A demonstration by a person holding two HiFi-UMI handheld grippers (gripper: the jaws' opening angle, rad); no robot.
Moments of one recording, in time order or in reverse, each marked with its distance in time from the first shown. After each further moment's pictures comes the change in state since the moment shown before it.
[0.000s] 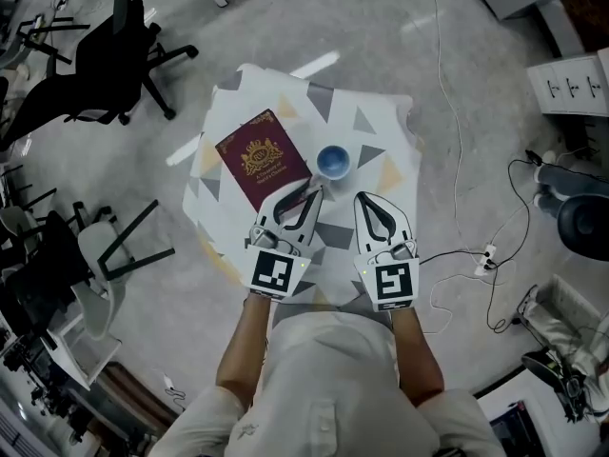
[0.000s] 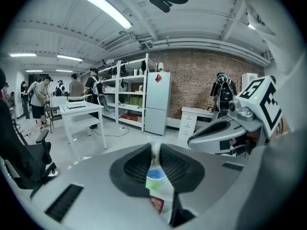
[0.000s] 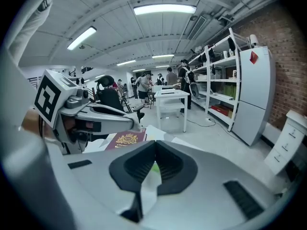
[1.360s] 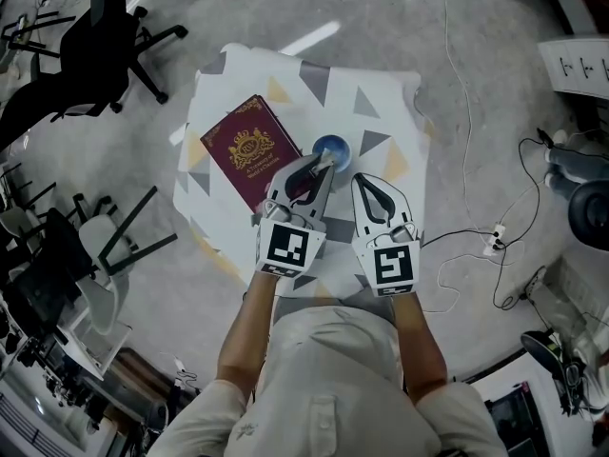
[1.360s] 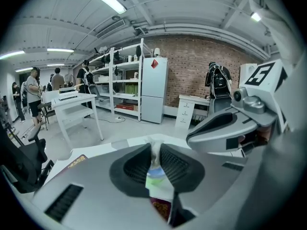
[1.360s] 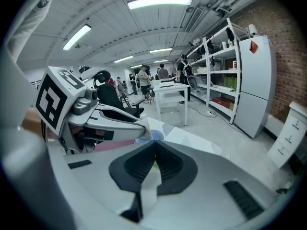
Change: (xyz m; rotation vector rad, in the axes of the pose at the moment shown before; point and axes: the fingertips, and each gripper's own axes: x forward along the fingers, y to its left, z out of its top) left arm 0.059 -0.001 -0.048 0.025 0.138 -0.044; right arm 0.037 -0.012 -0.038 0.042 0.057 0.016
